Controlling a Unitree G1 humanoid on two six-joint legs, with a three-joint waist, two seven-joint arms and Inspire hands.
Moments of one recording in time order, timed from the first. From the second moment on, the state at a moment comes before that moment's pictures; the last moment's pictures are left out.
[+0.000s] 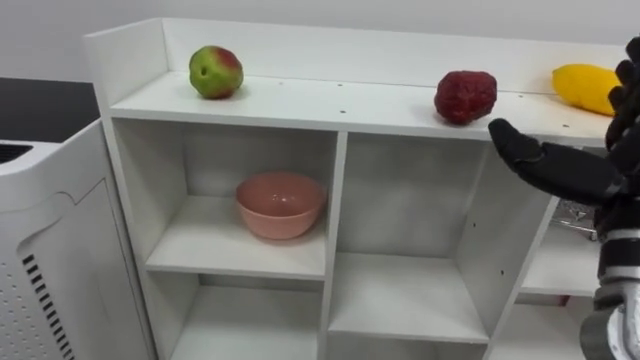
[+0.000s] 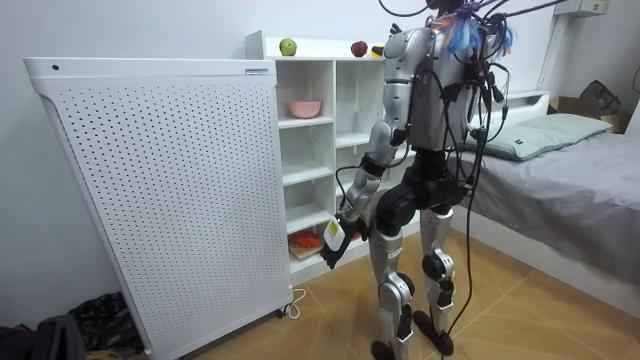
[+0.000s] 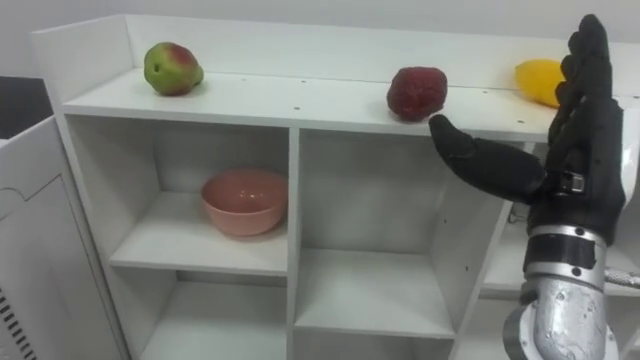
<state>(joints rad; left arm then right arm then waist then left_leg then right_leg) 0.09 0.21 0.07 1.14 0.19 0.02 0.02 -0.38 -0.35 -0.10 -0.09 0.14 -0.08 -0.40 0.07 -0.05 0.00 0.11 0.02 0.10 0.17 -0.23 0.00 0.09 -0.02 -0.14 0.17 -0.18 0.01</state>
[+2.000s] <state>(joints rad) 0.02 0.25 0.07 1.08 0.19 0.13 -0.05 -0.60 -0.48 -0.04 0.14 0.24 0.05 -0.24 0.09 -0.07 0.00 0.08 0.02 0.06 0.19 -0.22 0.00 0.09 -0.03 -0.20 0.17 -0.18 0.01</state>
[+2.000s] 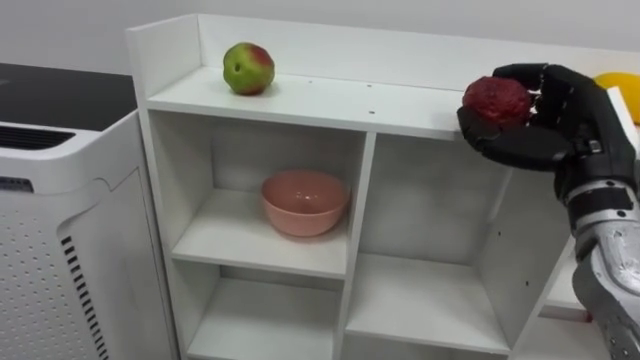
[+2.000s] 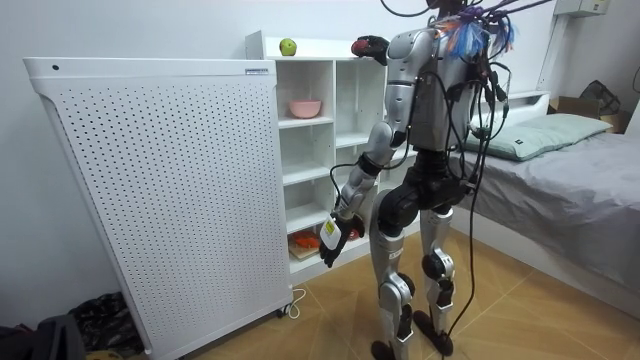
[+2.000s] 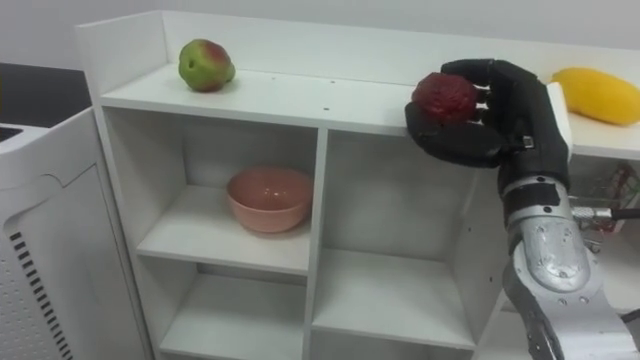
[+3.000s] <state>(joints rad) 0.04 0.26 0.07 1.08 0.19 0.11 -0.05 -0.50 -0.45 0.04 -0.27 0.15 0.07 -0.05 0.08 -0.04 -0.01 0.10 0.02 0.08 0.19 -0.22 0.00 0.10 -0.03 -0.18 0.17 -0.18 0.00</state>
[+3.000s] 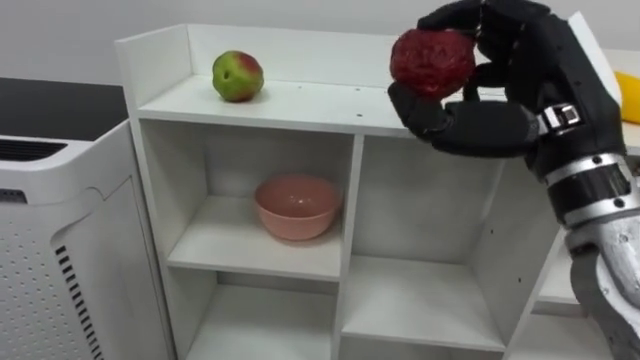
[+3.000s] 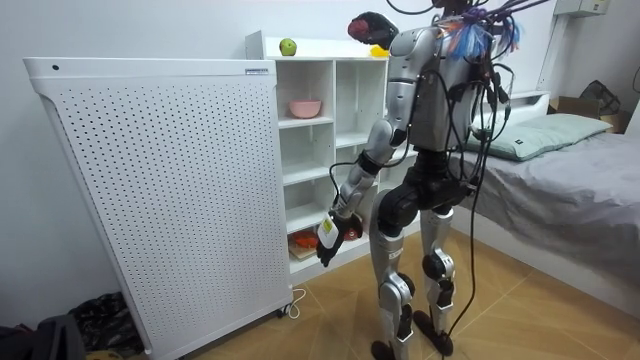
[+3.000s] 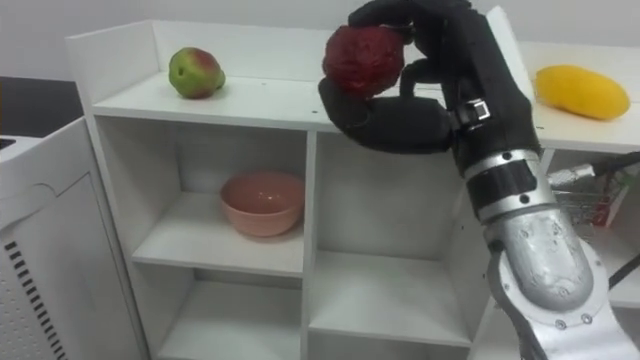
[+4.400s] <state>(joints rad) -0.15 0.21 -0.12 1.29 -0.17 0.06 0.08 -0.43 -0.25 0.10 0.82 0.89 0.04 -0.01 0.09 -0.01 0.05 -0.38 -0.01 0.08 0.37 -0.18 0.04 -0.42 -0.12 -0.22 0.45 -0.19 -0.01</state>
